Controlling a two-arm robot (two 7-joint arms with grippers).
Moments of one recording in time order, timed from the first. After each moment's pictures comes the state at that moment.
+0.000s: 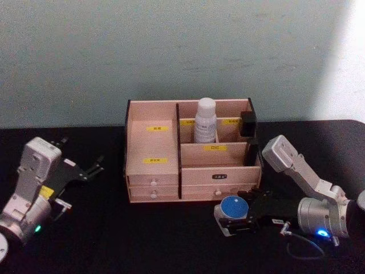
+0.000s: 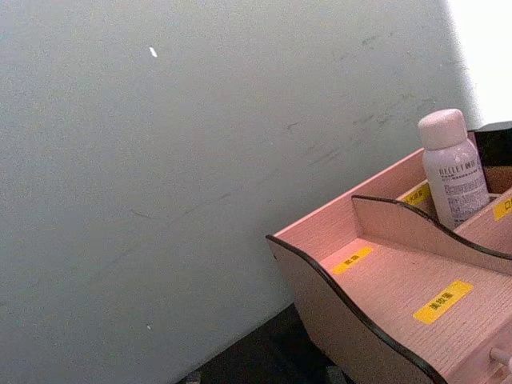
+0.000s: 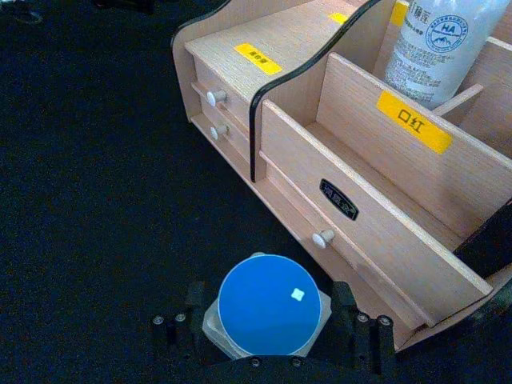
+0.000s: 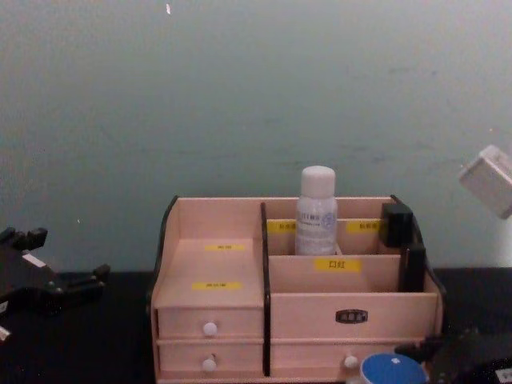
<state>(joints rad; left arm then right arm) -0.20 0.60 0.45 -1.41 -0.25 -0.12 0.03 0.40 0.59 -0.61 -1.44 0.38 0.37 0.60</state>
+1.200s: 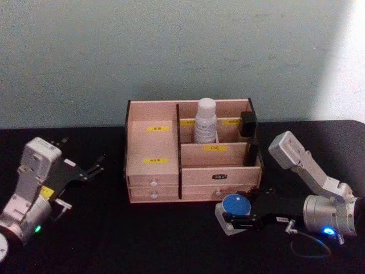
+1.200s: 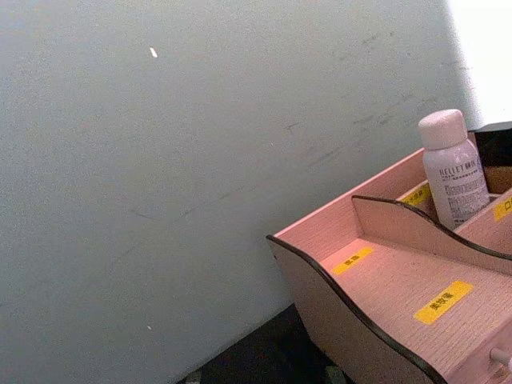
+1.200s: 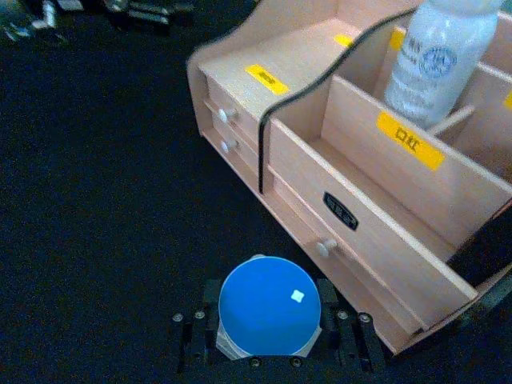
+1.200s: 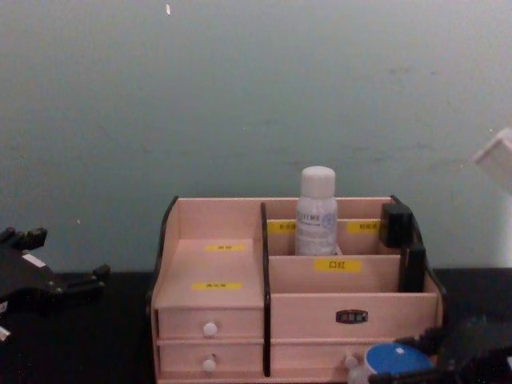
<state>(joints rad) -0.20 0.60 0.45 -1.41 -0.25 -0.12 0.03 0.39 0.62 -0.59 -1.47 0.41 0.37 0.62</state>
